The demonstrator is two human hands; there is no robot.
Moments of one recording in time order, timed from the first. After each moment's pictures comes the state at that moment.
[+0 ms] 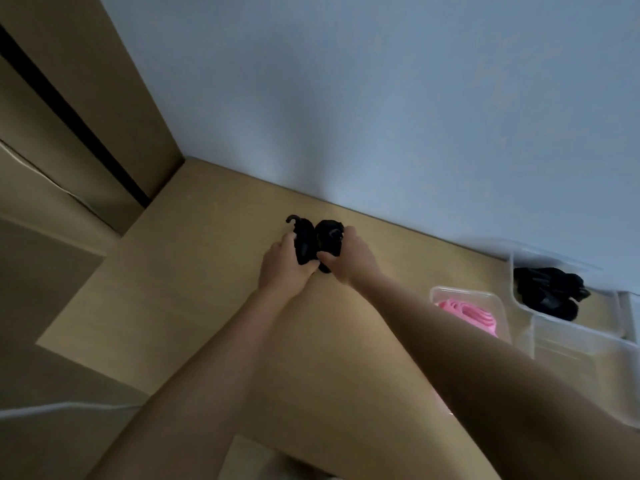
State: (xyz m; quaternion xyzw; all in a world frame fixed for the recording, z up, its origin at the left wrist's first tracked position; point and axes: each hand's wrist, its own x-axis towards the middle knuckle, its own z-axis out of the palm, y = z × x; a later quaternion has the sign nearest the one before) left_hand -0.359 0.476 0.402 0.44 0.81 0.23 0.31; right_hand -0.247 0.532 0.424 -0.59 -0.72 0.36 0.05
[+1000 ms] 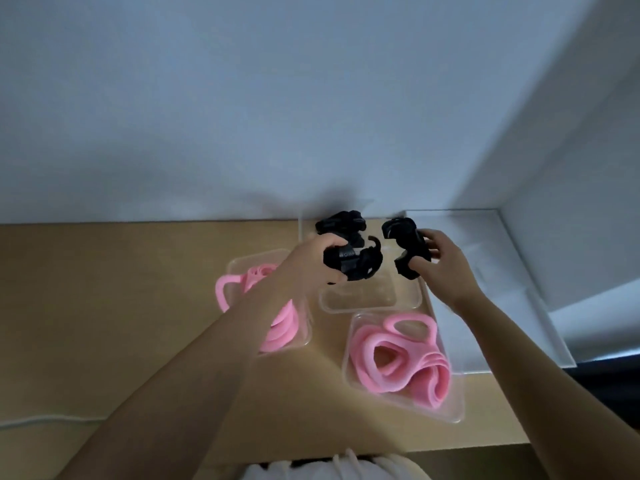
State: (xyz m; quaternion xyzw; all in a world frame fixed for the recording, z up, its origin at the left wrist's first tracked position) left_hand -0.043 0.501 0.460 0.70 0.53 0.19 0.43; right_hand 0.179 0.465 0.477 -0.69 -0.53 0.36 0.34
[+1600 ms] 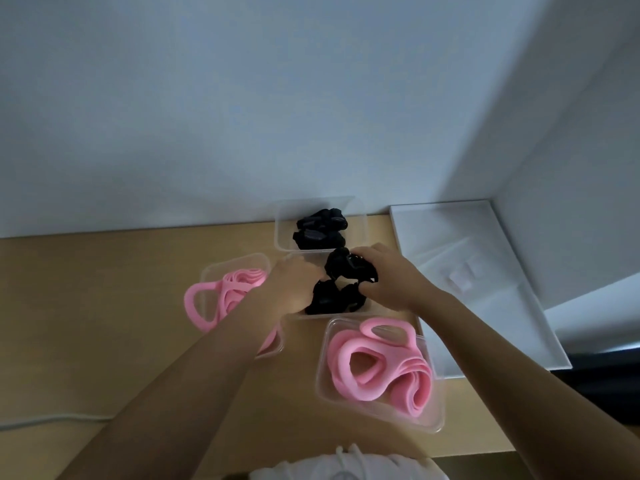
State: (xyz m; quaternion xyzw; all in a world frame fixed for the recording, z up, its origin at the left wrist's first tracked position) left_hand -0.017 0.503 0.439 0.86 0.49 -0.12 0.09; right_hand 0.175 0.485 0.453 -0.58 -0.75 0.30 0.09
